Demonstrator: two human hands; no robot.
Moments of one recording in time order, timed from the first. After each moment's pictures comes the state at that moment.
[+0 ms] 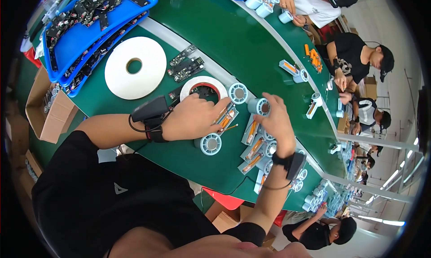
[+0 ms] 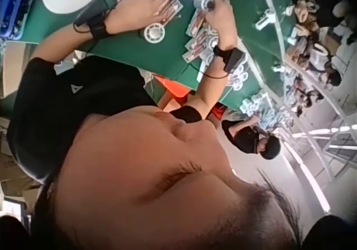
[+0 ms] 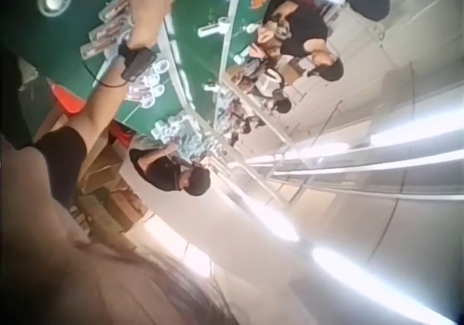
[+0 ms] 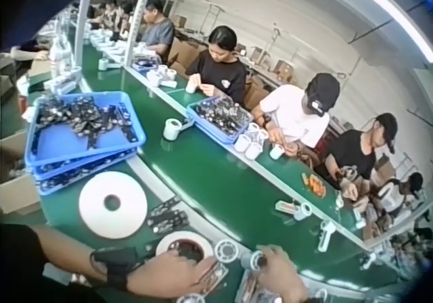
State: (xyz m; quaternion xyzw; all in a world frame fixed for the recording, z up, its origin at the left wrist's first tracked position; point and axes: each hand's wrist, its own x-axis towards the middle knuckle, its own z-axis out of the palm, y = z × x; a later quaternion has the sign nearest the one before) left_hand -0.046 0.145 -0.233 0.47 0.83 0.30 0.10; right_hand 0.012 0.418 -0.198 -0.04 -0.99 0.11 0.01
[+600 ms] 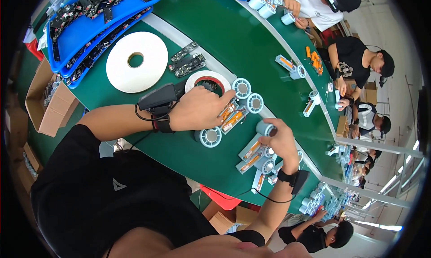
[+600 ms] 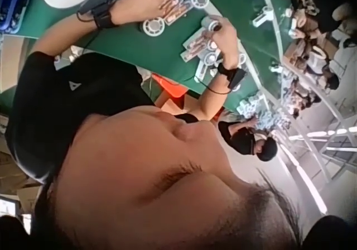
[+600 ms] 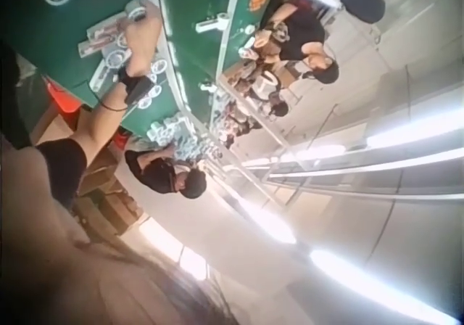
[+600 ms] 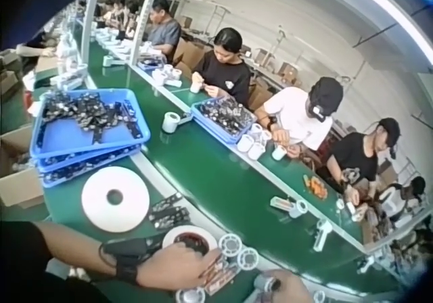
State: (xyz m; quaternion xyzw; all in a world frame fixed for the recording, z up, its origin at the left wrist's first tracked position) left_hand -0.055 0.157 -0.233 0.46 0.83 0.31 0.09; right_hand 0.065 0.435 -0.173 -0.12 -0.96 0.20 -0.14
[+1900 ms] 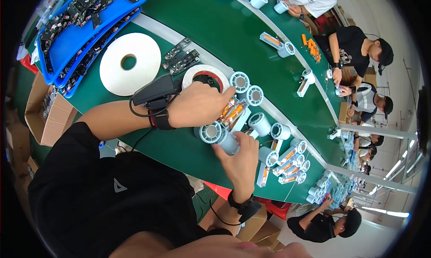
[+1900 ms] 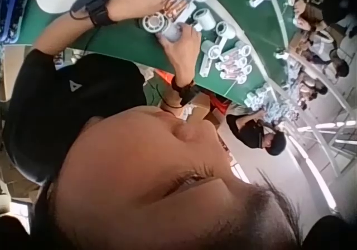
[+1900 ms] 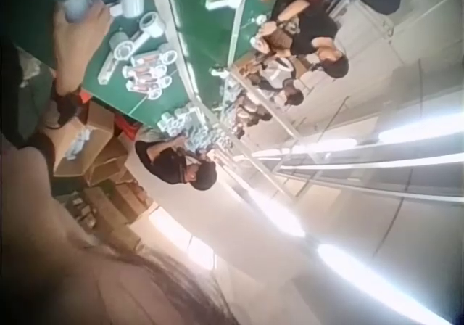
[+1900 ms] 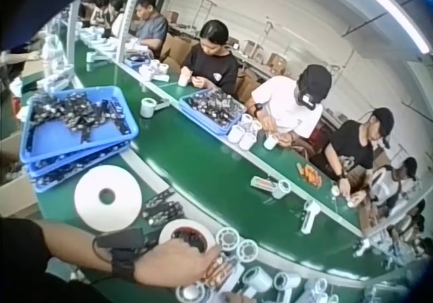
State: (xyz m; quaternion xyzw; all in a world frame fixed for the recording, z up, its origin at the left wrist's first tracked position) left_hand -0.063 0.157 -0.223 0.50 0.82 0.25 0.11; right_hand 0.119 0.287 -0.207 -0.18 -0.97 0.14 0.02
